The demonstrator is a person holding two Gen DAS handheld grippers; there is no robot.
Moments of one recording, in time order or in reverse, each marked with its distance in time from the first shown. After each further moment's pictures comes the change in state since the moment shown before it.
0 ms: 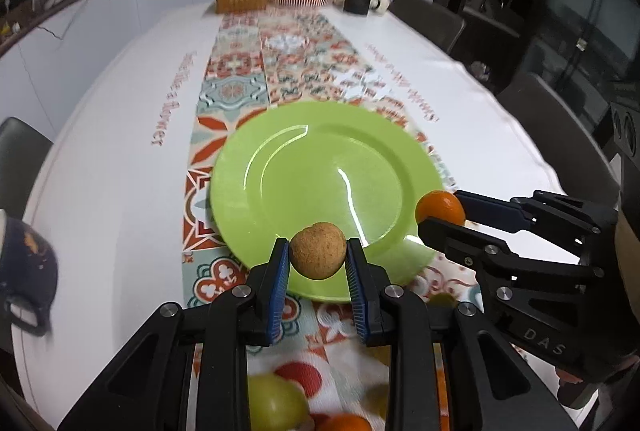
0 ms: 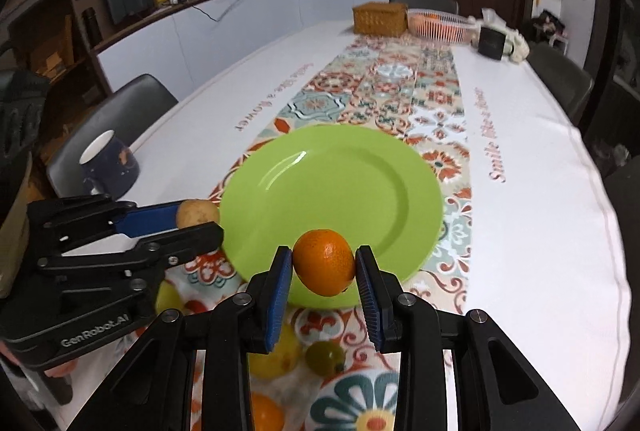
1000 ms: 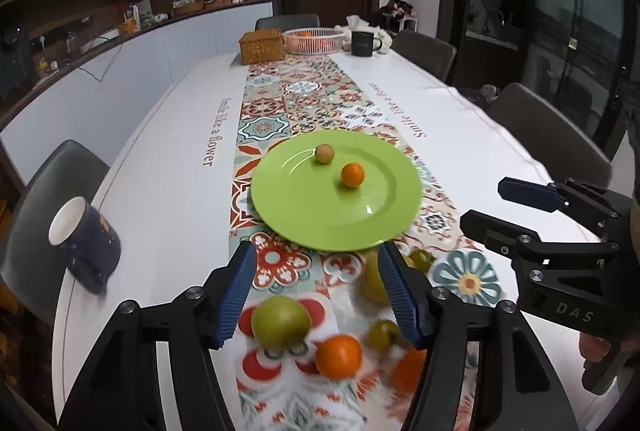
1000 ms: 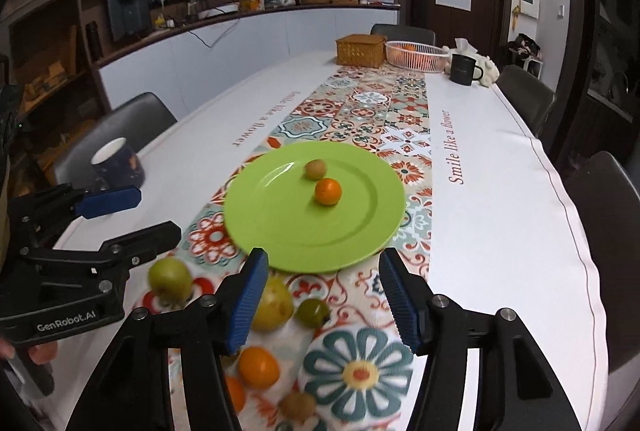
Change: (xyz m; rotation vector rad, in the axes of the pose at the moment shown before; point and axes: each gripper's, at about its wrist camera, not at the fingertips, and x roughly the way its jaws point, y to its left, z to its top) left arm -0.105 -0.028 -0.062 0.049 -0.199 0.117; right arm -0.087 0.013 -0.049 -0.018 -0.148 -0.073
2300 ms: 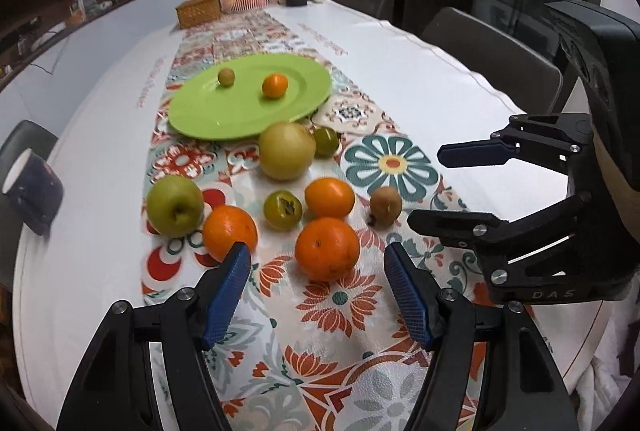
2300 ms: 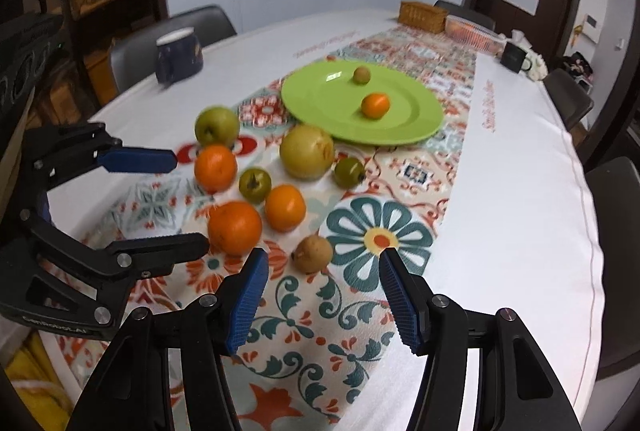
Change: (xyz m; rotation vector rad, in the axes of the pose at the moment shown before) left arm 0.005 -0.061 -0.087 0.123 0.148 -0.139; right arm -0.009 0.009 -0.087 -0.253 0.195 0.102
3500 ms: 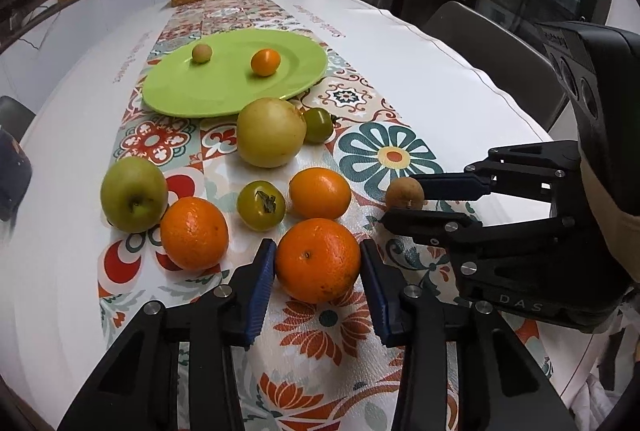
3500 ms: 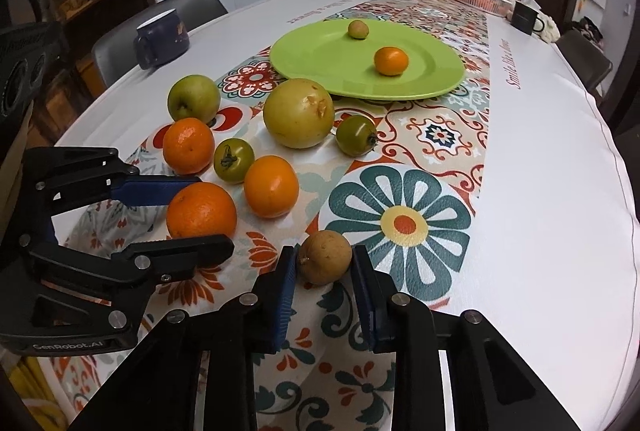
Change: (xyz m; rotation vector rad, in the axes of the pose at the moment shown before) left arm 0.030 0.000 0.002 -0.052 0.029 -0.059; right arm 0.039 -0.009 -0.005 0.101 0.041 0.052
